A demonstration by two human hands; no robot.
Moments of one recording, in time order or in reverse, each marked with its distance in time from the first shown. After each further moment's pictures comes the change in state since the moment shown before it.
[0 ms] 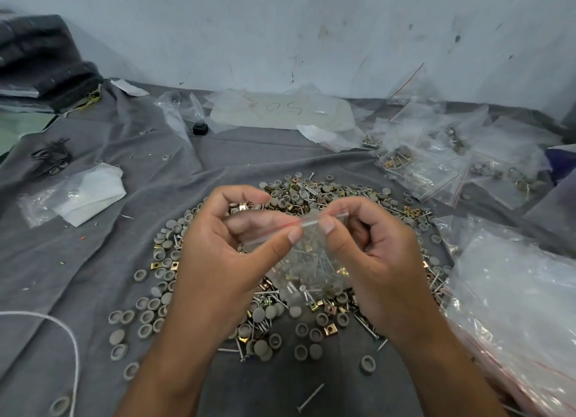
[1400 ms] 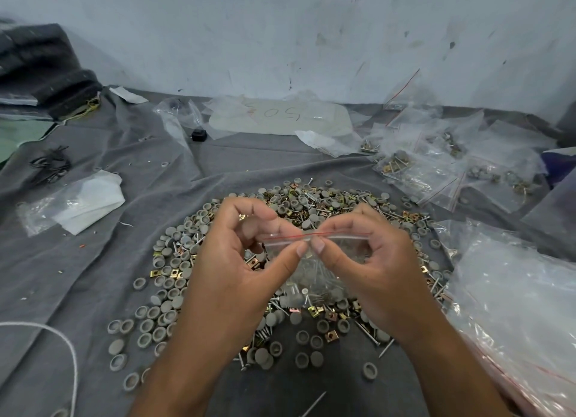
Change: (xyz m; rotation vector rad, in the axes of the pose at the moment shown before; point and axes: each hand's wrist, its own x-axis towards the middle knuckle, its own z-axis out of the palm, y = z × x) left_hand -0.002 -0.009 0.000 0.203 -0.054 0.068; right_hand 0.004 0.004 -0.006 -0.117 -0.028 0.053
